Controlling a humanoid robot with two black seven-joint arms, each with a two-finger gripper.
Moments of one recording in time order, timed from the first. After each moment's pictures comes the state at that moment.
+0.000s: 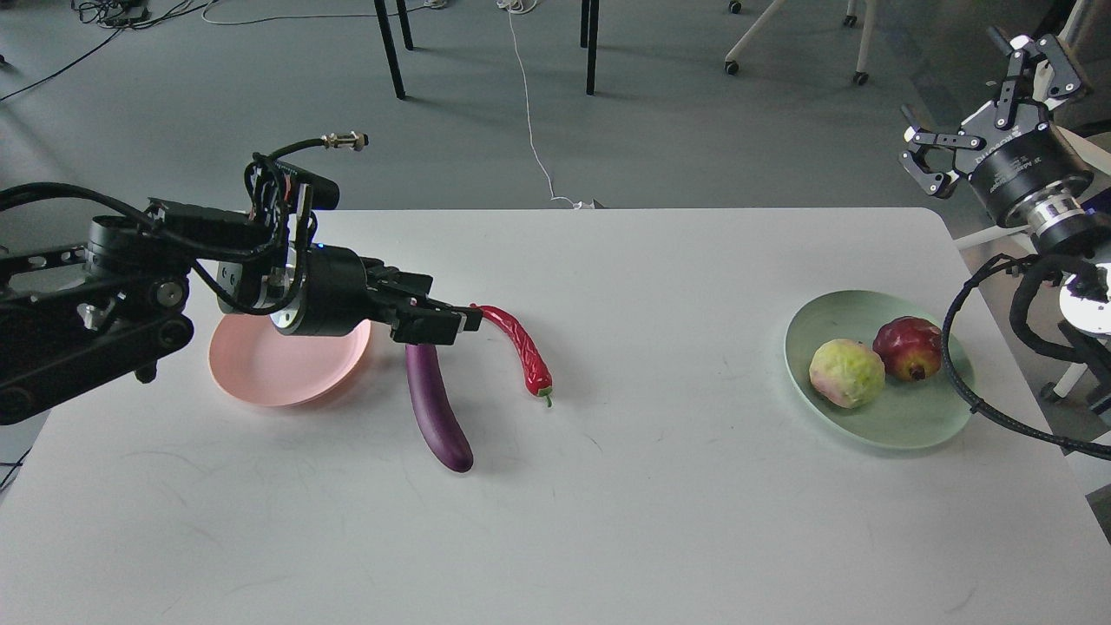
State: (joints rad) left arm -1.08 0.73 -0.12 -1.45 1.57 -0.45 -0.14; right arm 0.66 -0.54 0.80 0.71 0.08 0.49 0.28
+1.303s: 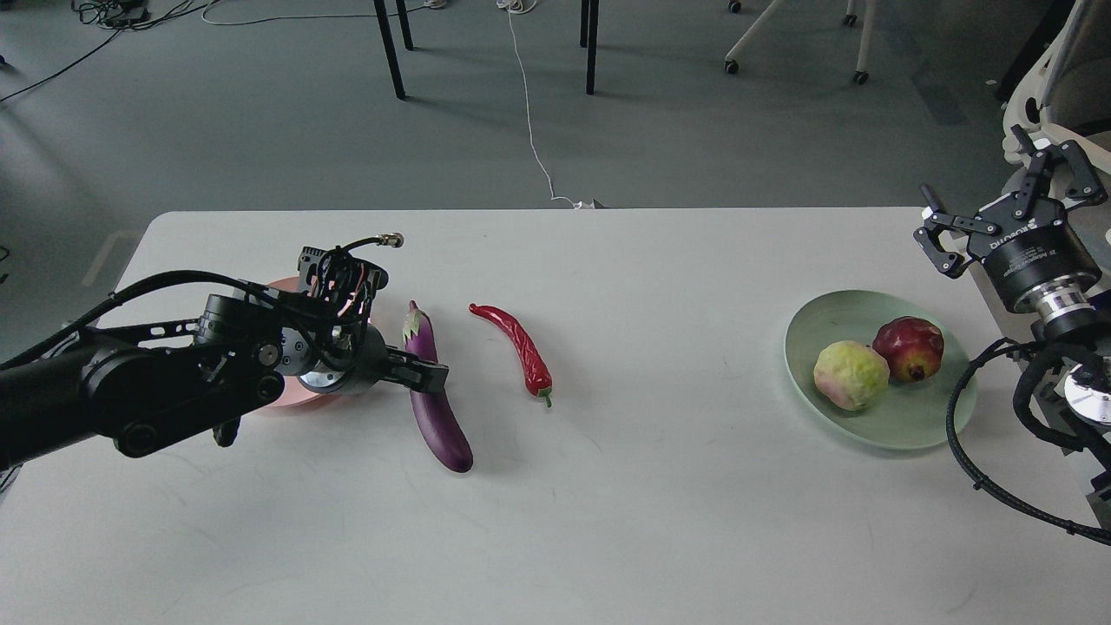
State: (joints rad) left arm -0.95 0.52 -0.14 -1.23 1.44 -0.49 0.20; right arm 0.52 -0.57 0.90 0.80 0.08 0.49 0.30
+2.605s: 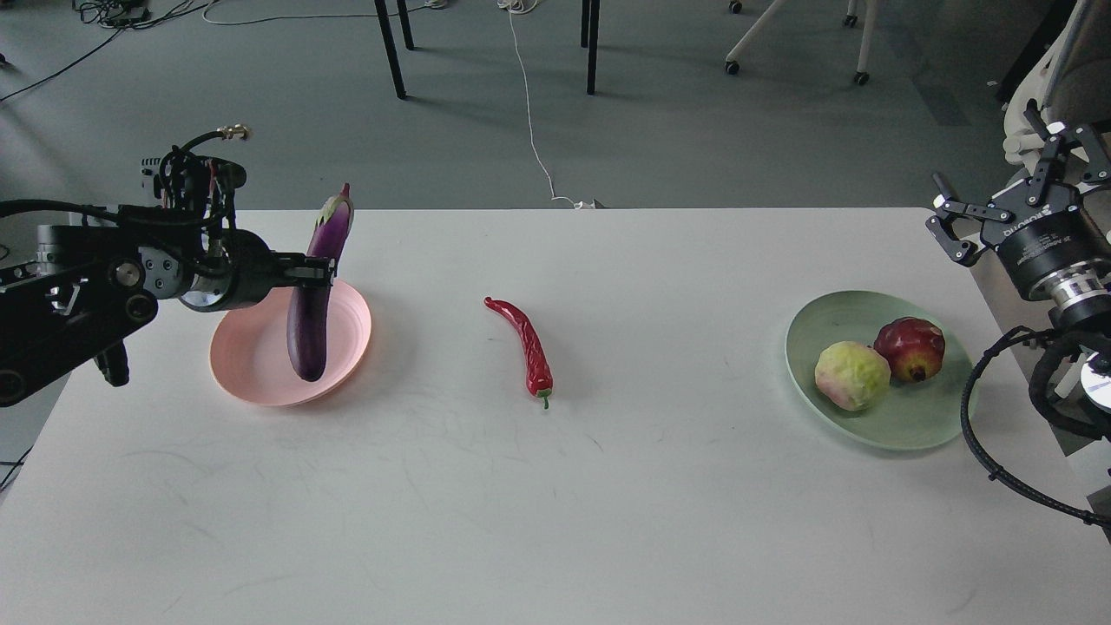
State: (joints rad) left arm -0.91 0.75 -0.37 -1.17 1.41 -0.49 0.18; right arm 0.55 -0.60 0.89 0.80 0.07 0.49 0.29
